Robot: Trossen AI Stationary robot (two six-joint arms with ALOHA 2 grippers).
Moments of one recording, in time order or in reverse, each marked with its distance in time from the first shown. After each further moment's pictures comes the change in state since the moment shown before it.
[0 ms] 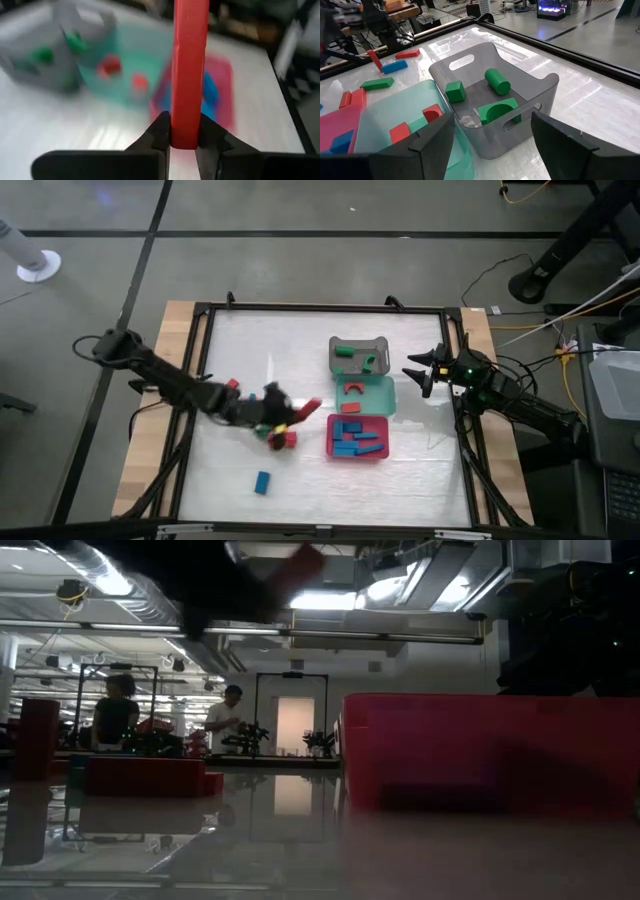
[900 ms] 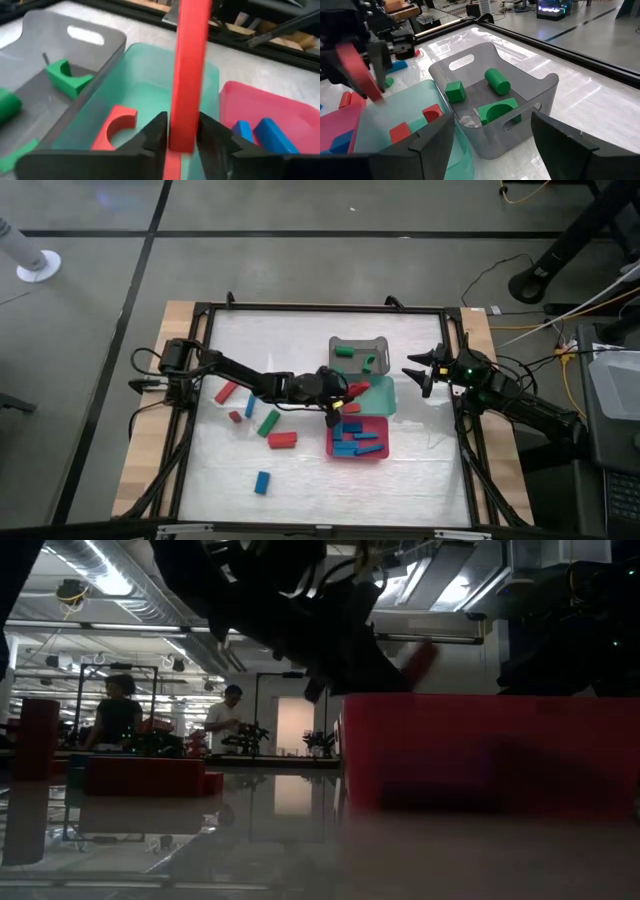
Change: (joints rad) left arm 0.319 0.553 0.319 0.312 0.251 0.185; right arm 0.000 0.000 0.000 0.000 0.000 0.000
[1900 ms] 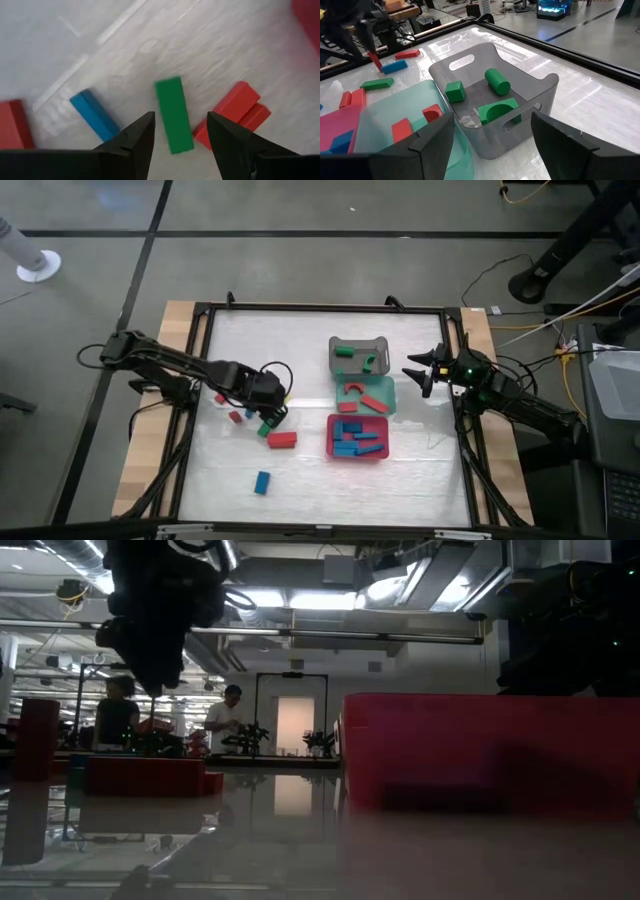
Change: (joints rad) left arm -0.116 -0.466 0.001 -1.376 0.089 -0.729; right arm 0.000 0.000 0.000 0.000 0.000 0.000
